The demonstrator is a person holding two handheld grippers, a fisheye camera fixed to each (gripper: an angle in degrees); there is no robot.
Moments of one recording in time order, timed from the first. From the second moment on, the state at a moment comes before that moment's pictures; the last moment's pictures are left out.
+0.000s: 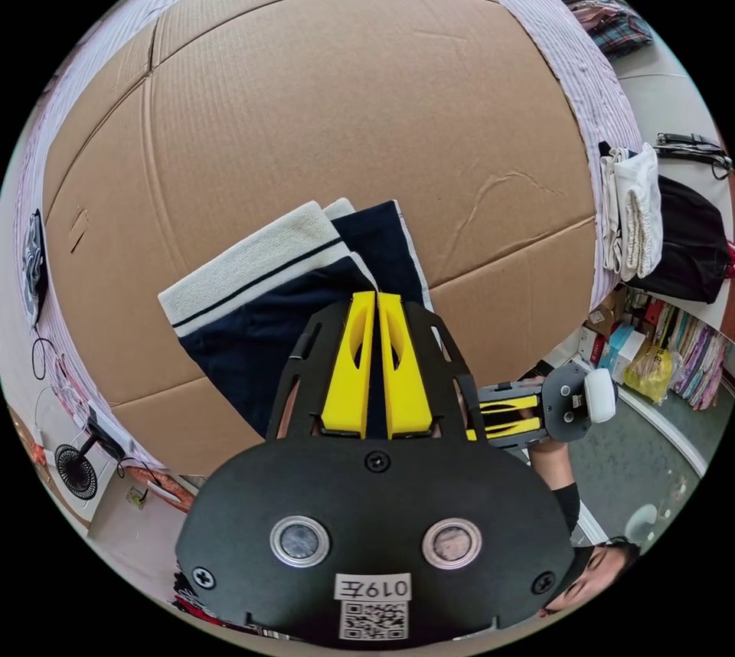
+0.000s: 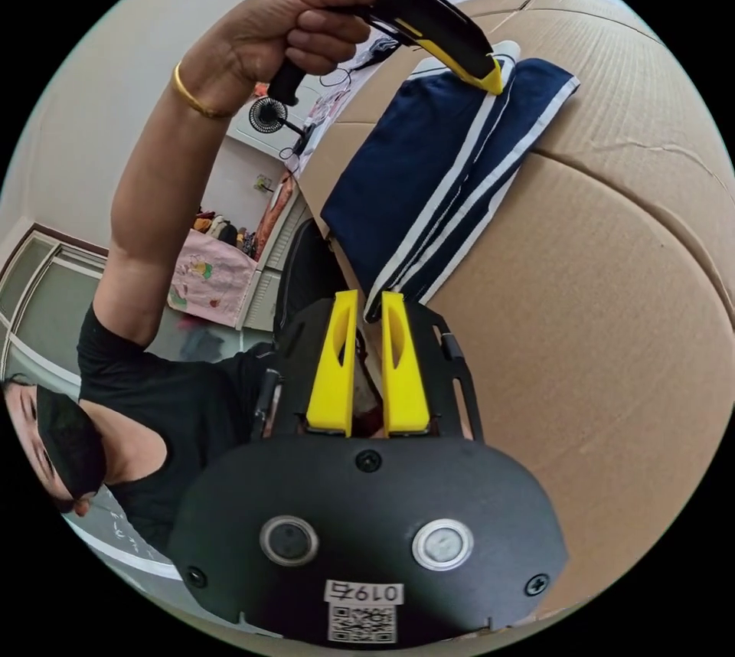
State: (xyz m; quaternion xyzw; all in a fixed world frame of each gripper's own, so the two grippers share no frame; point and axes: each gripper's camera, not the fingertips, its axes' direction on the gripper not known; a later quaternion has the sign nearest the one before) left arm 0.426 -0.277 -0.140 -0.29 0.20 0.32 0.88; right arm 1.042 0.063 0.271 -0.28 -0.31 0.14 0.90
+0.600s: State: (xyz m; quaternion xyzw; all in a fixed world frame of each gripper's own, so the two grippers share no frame) left arm 0.391 -0.218 -0.076 -0.29 0.18 0.32 0.89; right arm 1.046 0.065 0.276 -0.31 -0.30 0.10 0.90
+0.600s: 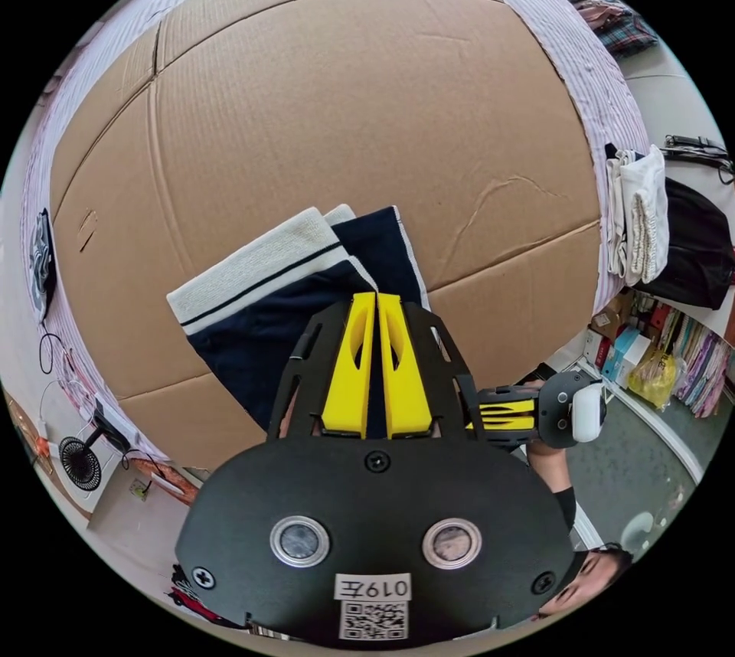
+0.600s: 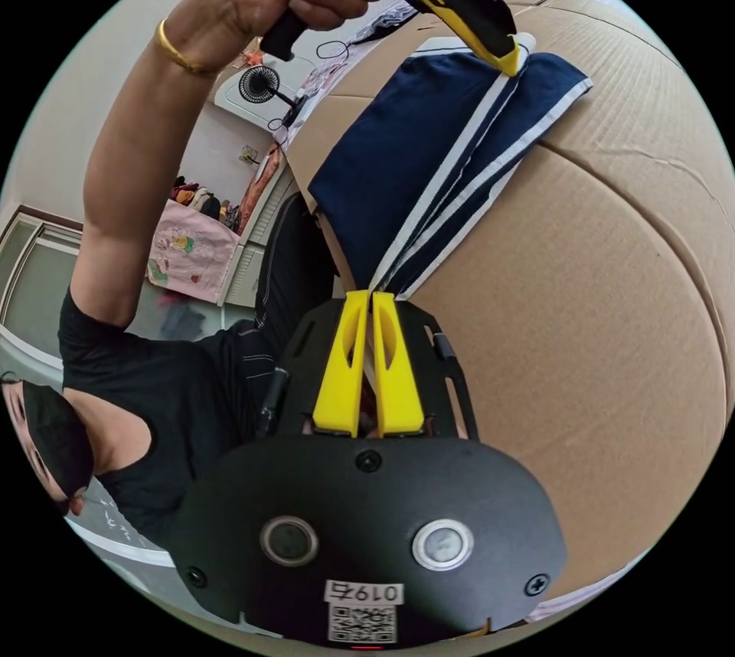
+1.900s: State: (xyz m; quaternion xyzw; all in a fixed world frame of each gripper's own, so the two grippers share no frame) left arm -0.101 0.050 0.287 -0.08 0.54 0.09 0.83; right arm 1.337 -0.046 0.326 -0.14 -0.25 0.29 0.91
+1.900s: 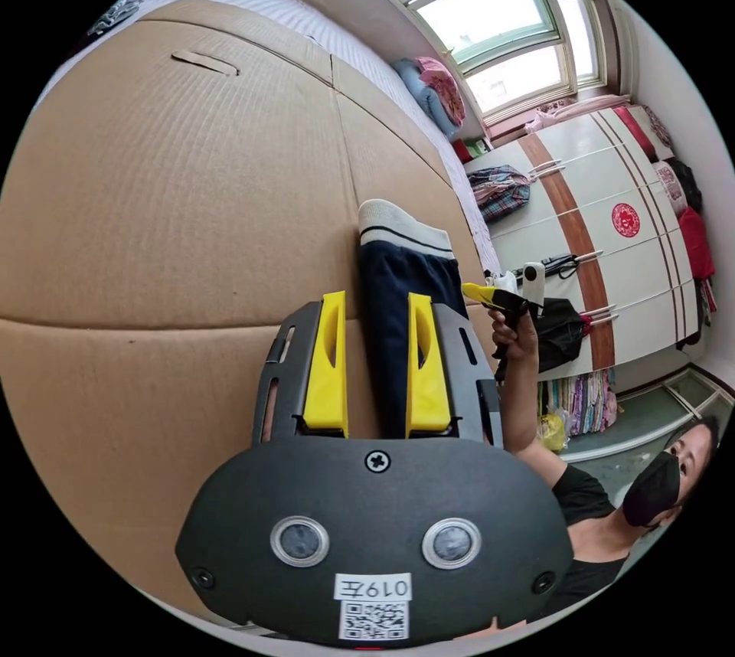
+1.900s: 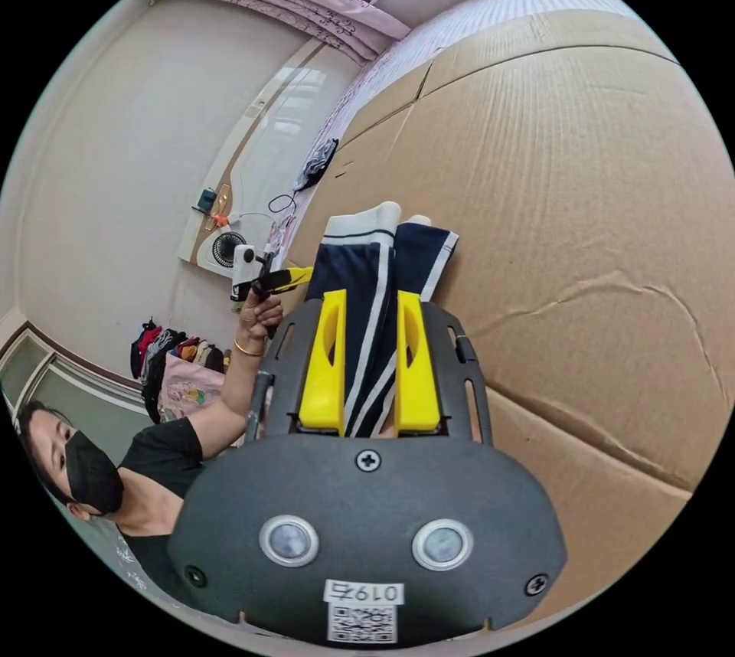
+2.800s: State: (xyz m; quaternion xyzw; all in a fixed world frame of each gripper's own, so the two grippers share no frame) left arm -0.134 0.159 0.414 -0.11 0.61 0.09 0.78; right arm 1.418 -0.019 0.355 -0.14 -0.28 0.32 0.89
